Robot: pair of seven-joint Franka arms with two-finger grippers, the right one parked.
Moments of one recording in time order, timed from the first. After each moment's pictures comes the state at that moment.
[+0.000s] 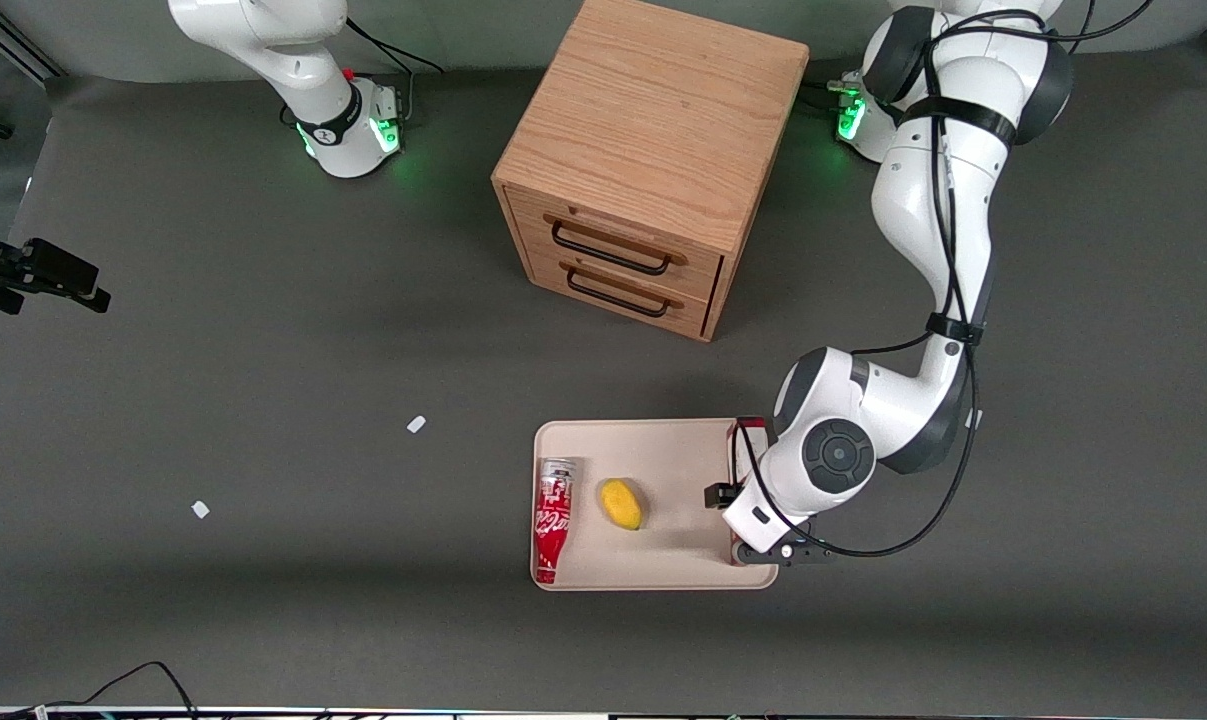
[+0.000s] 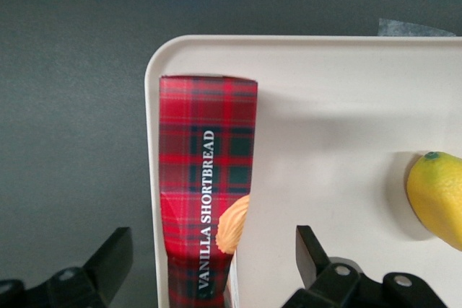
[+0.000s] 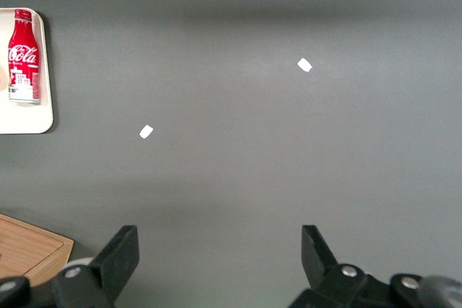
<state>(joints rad) -0.35 0.95 -0.09 -1.08 0.00 2.07 -0.41</state>
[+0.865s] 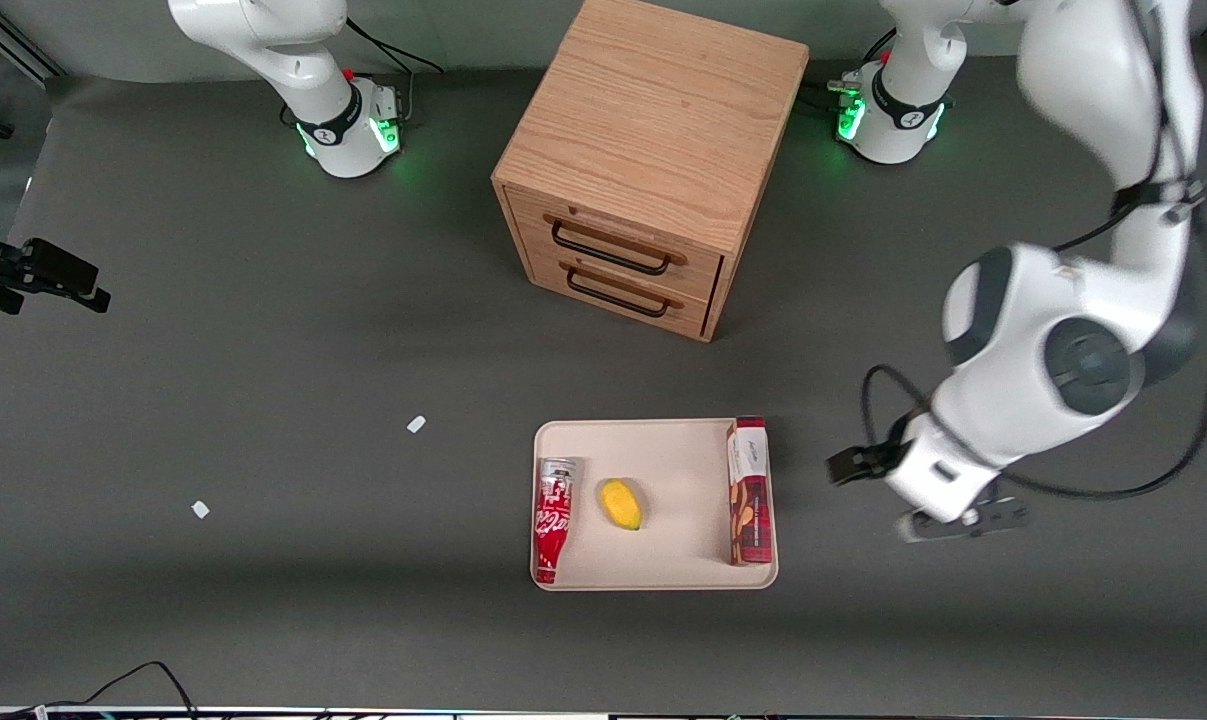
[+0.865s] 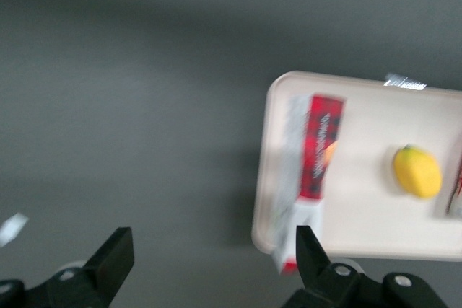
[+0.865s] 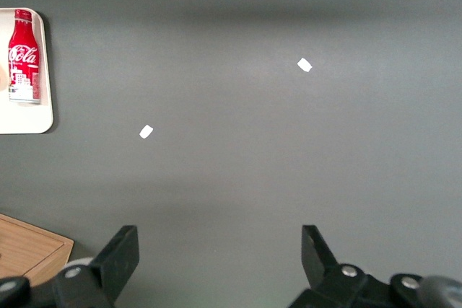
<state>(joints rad) -0.10 0.46 -0.16 -1.38 -0.01 1.90 -0.37</state>
